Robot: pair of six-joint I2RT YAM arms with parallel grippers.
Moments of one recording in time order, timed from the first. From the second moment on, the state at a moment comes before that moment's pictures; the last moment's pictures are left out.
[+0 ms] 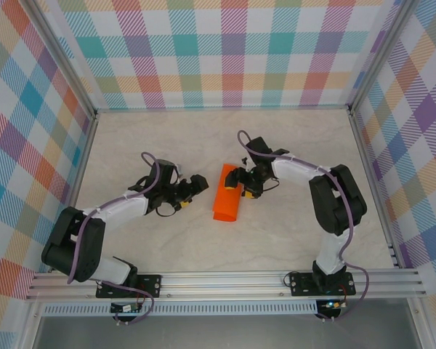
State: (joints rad) left arm -0.42 1.43 0.69 -0.09 0.46 -0.92; right arm 0.51 1.85 1.22 -0.60 -0.49 0.71
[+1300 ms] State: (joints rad) left arm -0.50 1.73 0.86 -0.05 0.56 -0.91; right arm 0.51 1.88 1.17 -0.55 -0.46 0.82
